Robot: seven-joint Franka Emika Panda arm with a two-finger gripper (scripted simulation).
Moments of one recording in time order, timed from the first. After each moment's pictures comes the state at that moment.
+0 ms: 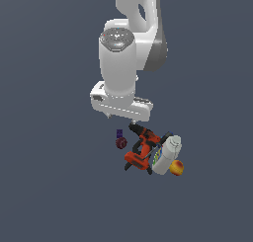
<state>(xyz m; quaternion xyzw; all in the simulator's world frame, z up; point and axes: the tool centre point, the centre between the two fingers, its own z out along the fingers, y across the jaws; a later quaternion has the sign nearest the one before) 0.008 -0.019 0.216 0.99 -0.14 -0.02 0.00</state>
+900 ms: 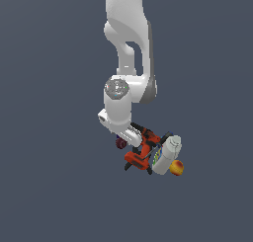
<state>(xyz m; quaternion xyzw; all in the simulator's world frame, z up) 0.014 -0.027 0.085 0.95 -0.32 0.00 0.00</state>
